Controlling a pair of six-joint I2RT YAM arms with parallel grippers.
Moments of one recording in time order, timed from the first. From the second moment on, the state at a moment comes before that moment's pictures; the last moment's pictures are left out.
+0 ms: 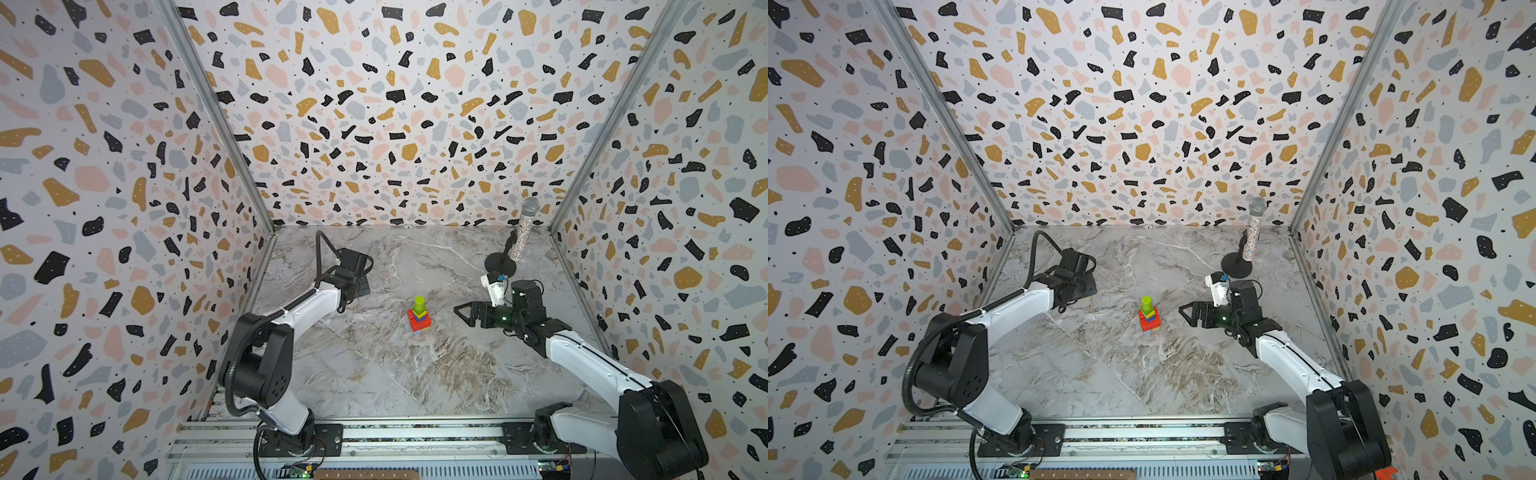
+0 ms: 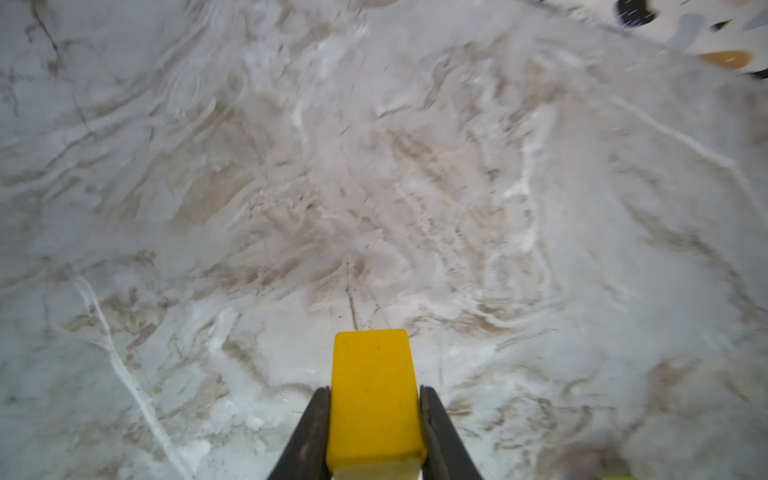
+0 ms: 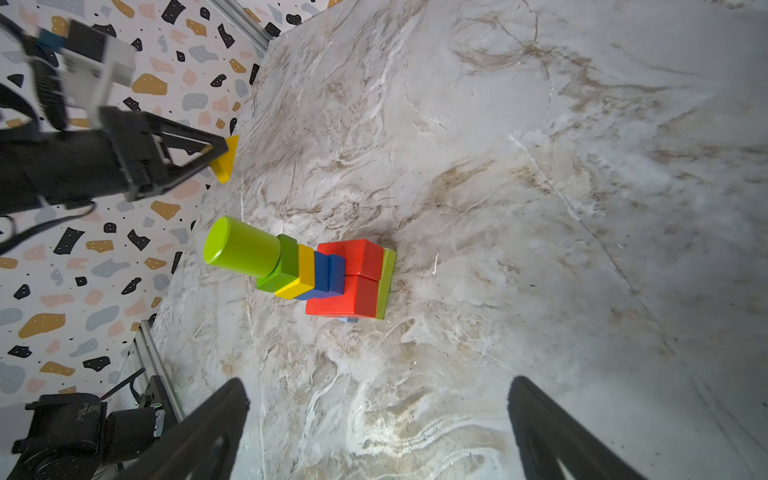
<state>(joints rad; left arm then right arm) -0.38 1.56 1.12 -0.44 -0.21 -0.52 0.29 1.19 0.60 -0.06 -0.56 0.37</state>
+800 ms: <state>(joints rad) -0.75 1.55 1.58 -0.92 -0.18 -0.29 0.29 1.19 0.60 -0.11 -0.48 0.34</state>
